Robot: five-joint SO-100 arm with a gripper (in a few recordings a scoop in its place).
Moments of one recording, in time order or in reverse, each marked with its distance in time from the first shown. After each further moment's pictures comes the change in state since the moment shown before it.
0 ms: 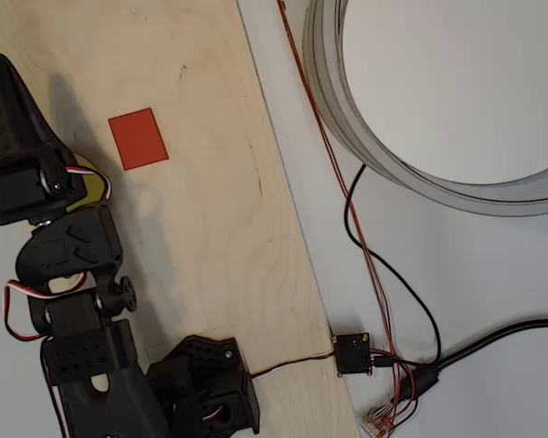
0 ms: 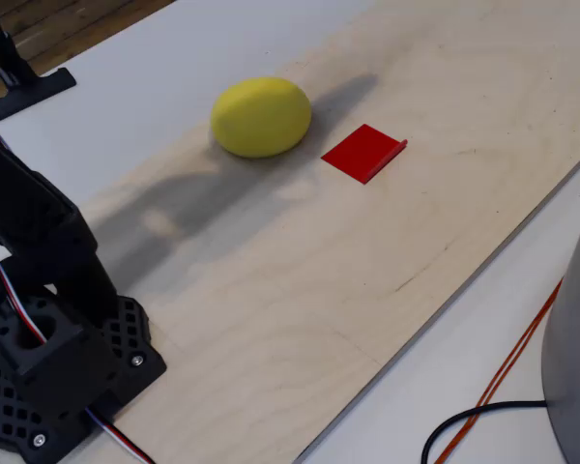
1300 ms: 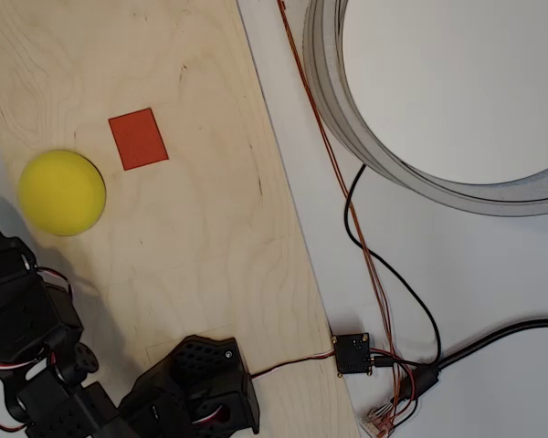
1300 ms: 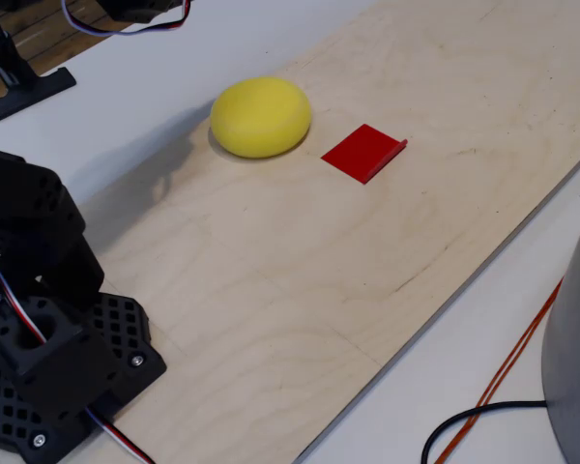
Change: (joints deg) arm -22.5 21.5 24.2 30.3 39.9
